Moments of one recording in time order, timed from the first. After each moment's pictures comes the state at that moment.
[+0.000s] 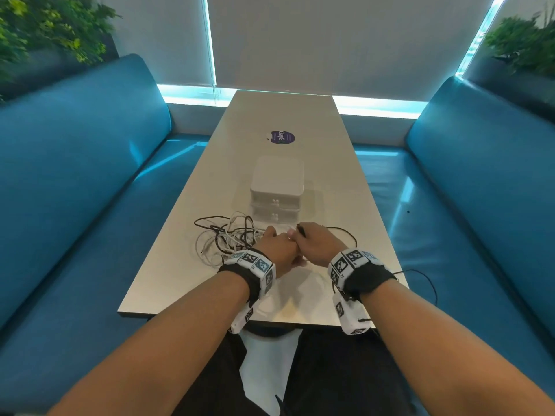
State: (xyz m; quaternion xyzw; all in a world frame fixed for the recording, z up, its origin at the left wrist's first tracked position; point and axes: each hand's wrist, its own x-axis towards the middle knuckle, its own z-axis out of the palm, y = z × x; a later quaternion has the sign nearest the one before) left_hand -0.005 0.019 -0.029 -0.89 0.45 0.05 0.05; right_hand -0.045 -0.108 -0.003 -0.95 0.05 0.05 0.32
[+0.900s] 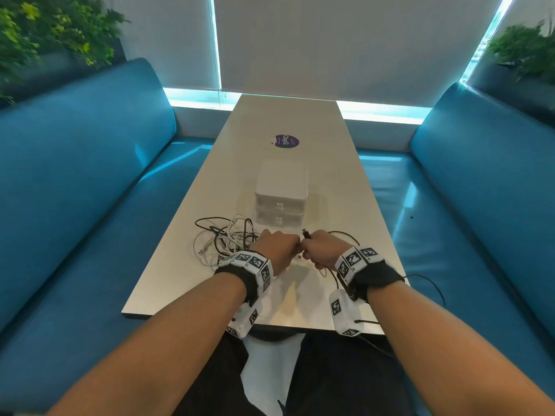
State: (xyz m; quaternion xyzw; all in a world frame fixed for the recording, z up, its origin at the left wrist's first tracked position) left_hand 0.003 0.027 -0.020 -0.93 0.37 0.06 -0.03; right_hand -0.031 -0.115 -0.009 -0.87 0.18 0.18 0.42
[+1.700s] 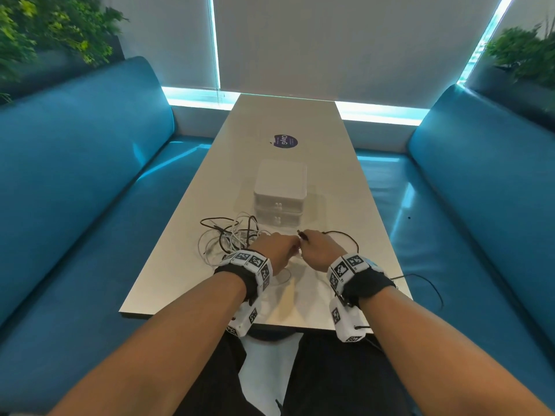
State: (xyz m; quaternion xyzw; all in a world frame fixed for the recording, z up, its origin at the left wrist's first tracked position) left_hand 0.002 0.031 -0.023 -0.92 0.37 0.07 -0.08; right_hand -0.037 -0.111 -0.016 -0.96 0.08 0.09 0.26
